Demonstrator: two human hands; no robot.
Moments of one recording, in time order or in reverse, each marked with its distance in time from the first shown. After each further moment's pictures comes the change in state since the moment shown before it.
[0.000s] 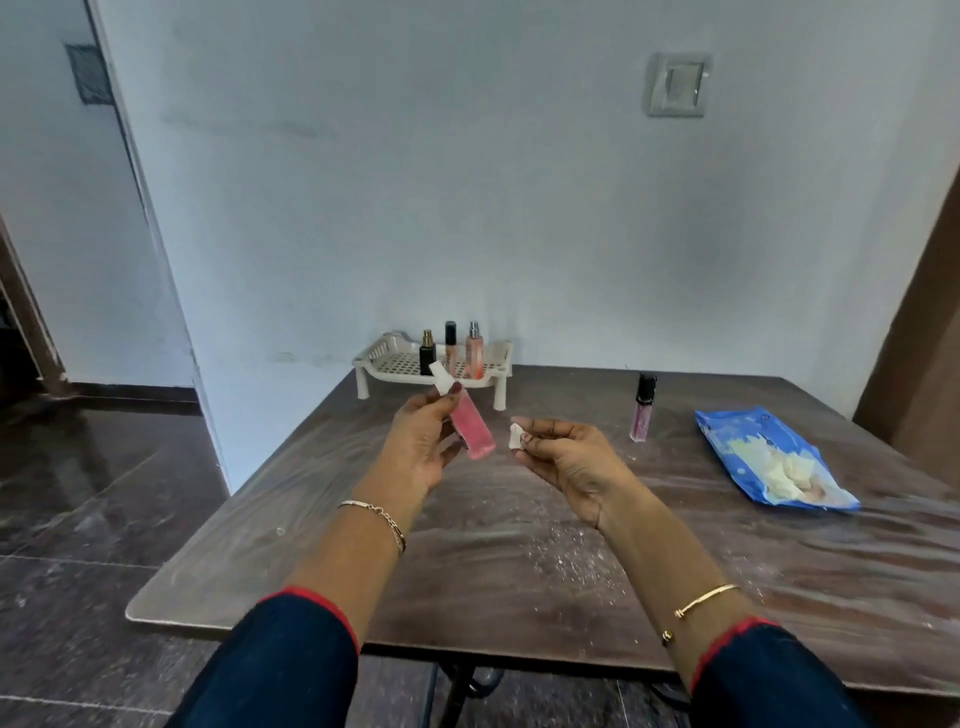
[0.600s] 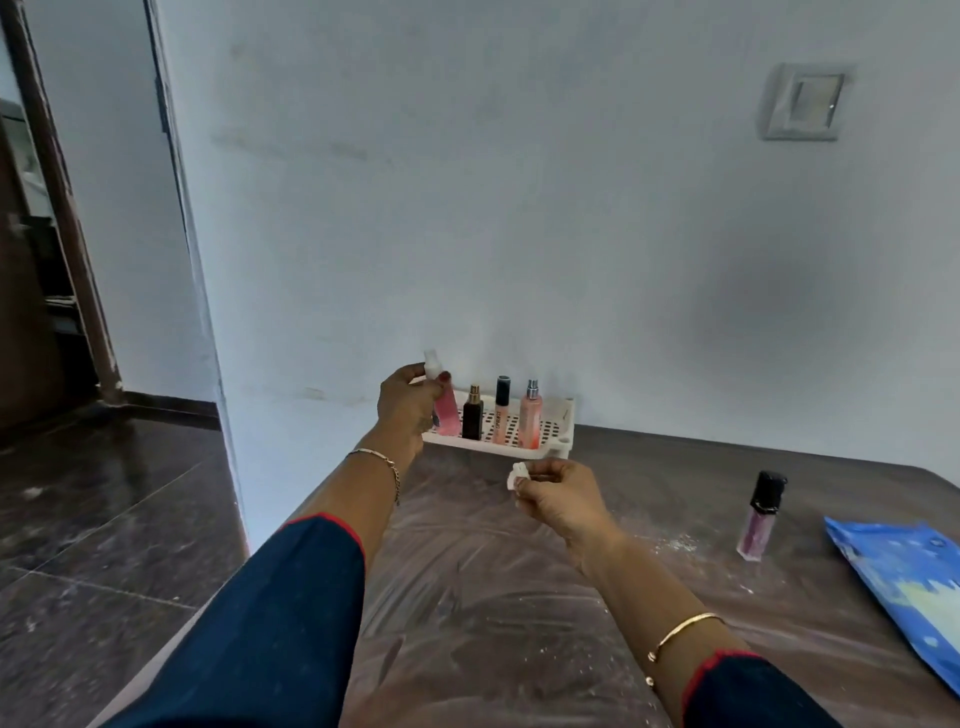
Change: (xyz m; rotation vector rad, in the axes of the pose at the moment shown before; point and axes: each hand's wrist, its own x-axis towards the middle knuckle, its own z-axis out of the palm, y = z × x) left_hand 0.166 0.090 -0.019 0.334 0.216 0.338; right_hand 0.154 0.023 0.060 -0.281 0.057 -0.048
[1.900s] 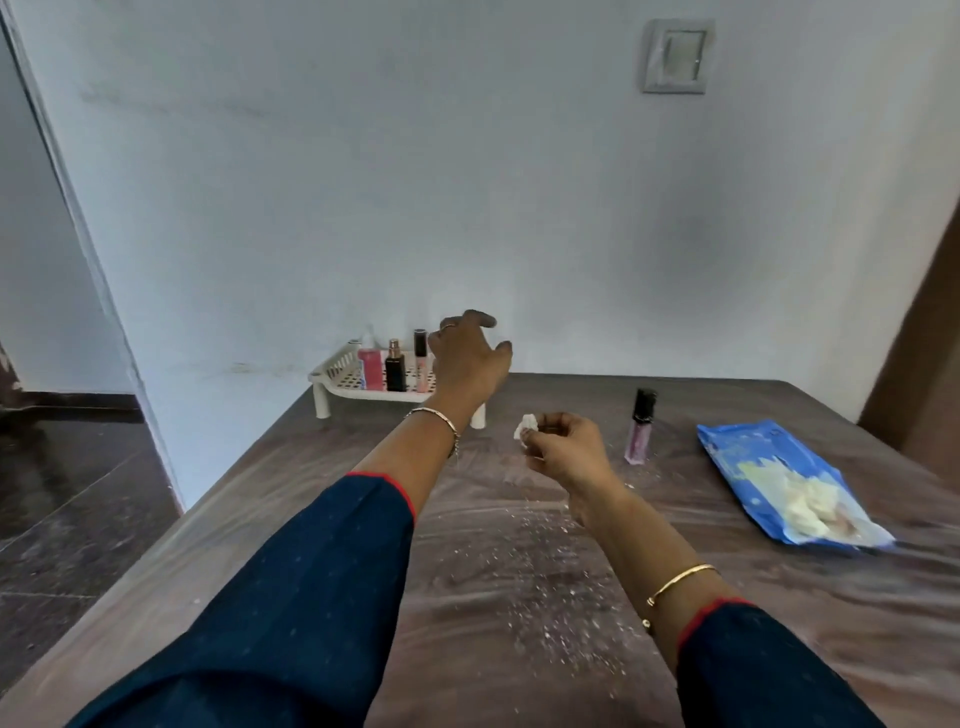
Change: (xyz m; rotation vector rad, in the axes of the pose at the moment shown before) left_hand -0.088 -0.015 0.120 0.718 -0.183 0.431; right_hand -0.051 -0.002 -0.085 0.005 0.170 -0.079
